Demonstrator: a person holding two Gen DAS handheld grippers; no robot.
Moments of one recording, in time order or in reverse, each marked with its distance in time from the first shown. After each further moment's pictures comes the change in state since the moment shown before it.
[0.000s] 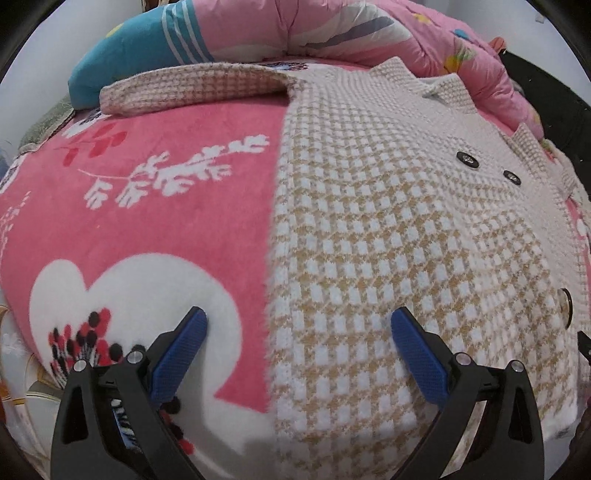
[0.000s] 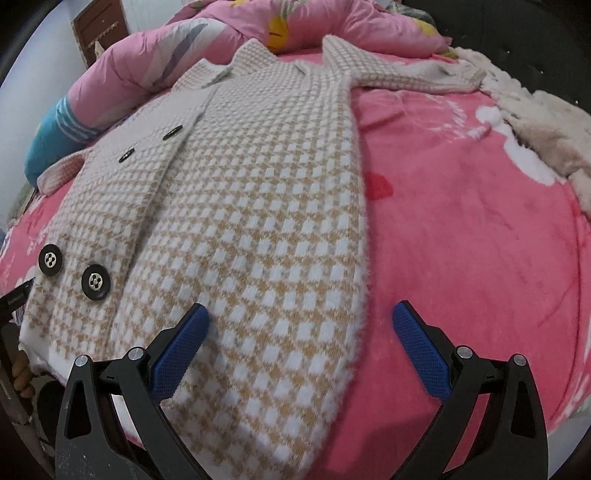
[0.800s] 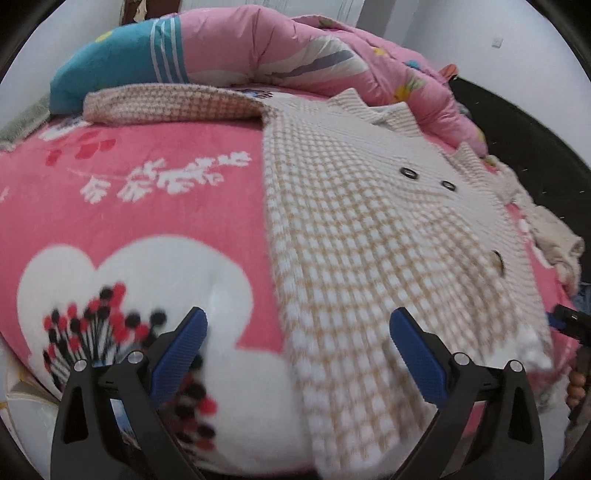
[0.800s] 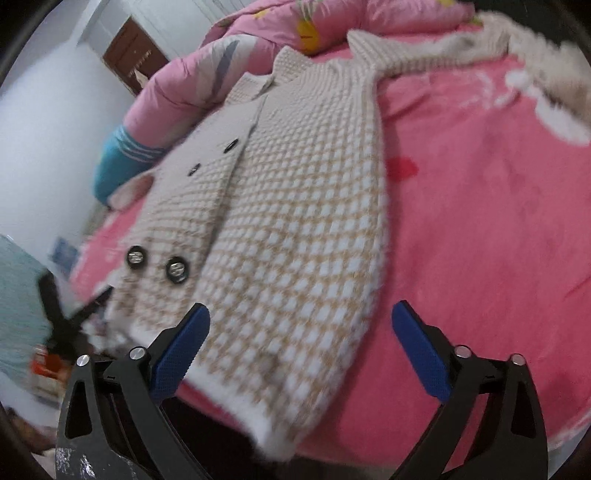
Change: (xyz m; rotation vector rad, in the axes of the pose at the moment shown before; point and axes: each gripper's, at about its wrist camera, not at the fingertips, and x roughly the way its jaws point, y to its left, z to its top) left arm -0.038 0.032 -0.029 0.026 -0.111 -0.238; right arm -0.022 -0.040 -0.008 0.119 0.059 0.408
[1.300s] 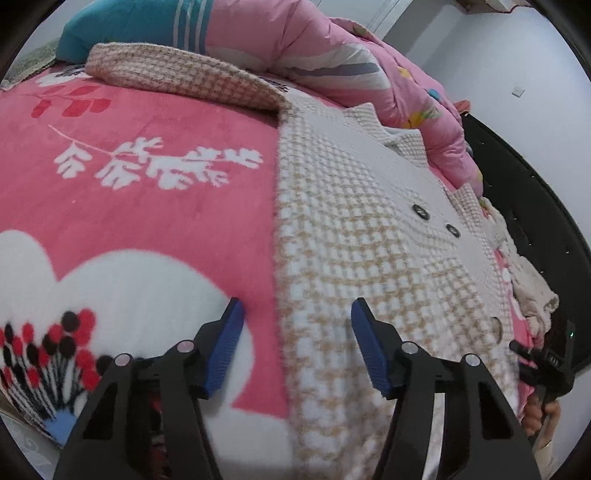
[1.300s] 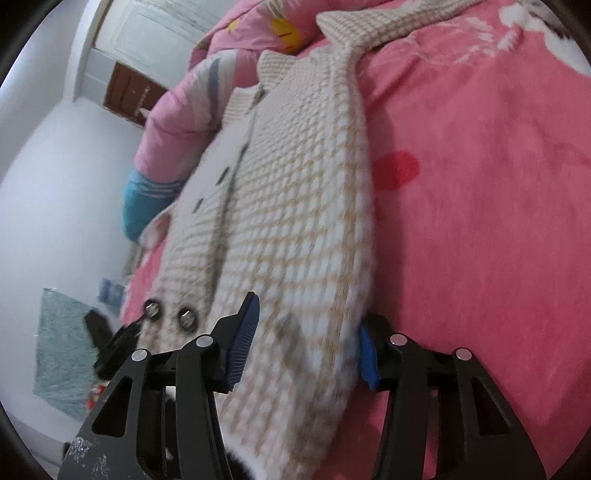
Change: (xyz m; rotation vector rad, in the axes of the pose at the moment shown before) left arm 0.028 0.022 0.025 -0.181 0.015 -0.139; right arm 0.017 -0.031 0.016 0.141 0.011 0.203
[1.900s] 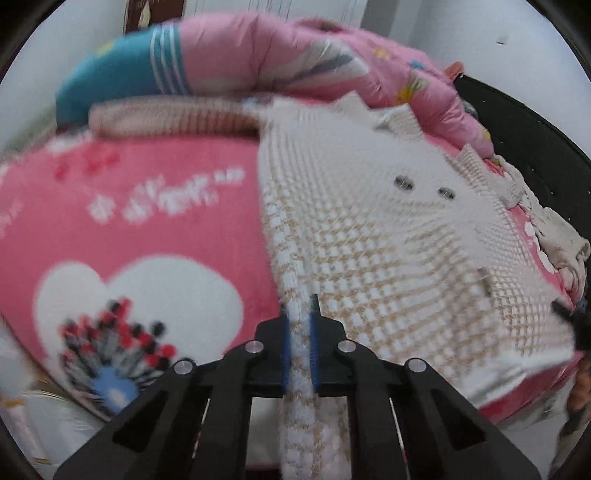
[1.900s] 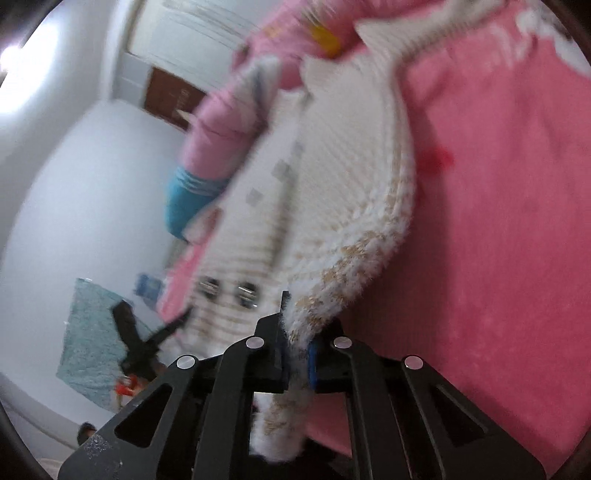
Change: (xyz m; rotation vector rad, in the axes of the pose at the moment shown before) left arm -0.042 -0.056 -0.020 0.207 -0.034 0.227; right arm -0.050 0.024 -0.005 -0.052 -0.081 0.165
